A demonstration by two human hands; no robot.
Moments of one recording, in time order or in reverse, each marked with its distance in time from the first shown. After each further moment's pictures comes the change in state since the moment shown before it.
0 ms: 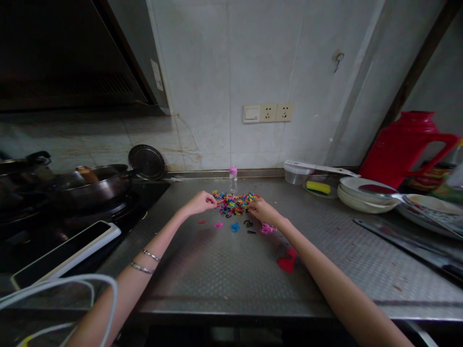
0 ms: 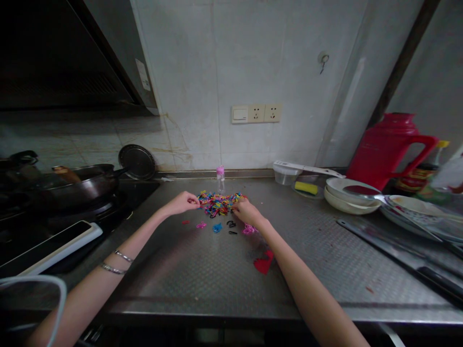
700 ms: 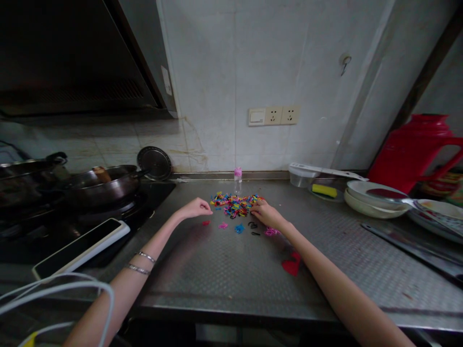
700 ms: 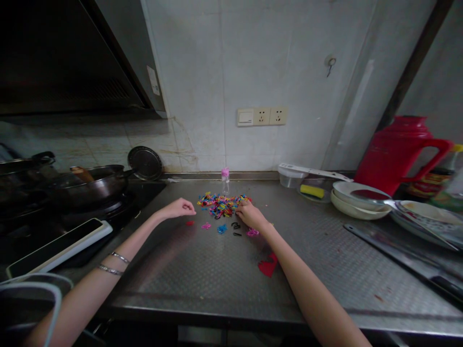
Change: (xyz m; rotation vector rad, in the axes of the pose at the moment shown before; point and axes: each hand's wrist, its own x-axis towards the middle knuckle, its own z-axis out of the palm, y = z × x) left_hand -0.027 -0.030 -0.012 -0.079 -0.082 -0.120; right_hand -0.003 -0.006 0.002 -0.037 0.002 -0.038
